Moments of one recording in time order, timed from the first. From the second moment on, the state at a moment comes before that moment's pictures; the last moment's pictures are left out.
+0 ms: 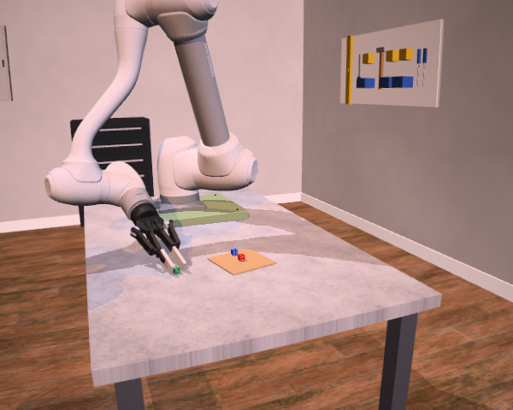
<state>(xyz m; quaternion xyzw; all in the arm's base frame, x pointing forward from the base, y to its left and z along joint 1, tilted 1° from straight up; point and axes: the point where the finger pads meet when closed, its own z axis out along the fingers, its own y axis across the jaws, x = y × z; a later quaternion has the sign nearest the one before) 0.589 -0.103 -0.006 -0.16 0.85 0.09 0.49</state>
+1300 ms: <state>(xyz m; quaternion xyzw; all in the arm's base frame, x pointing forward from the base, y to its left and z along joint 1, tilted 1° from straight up) 0.548 -0.117 0.046 -0.16 0.85 0.09 0.50</state>
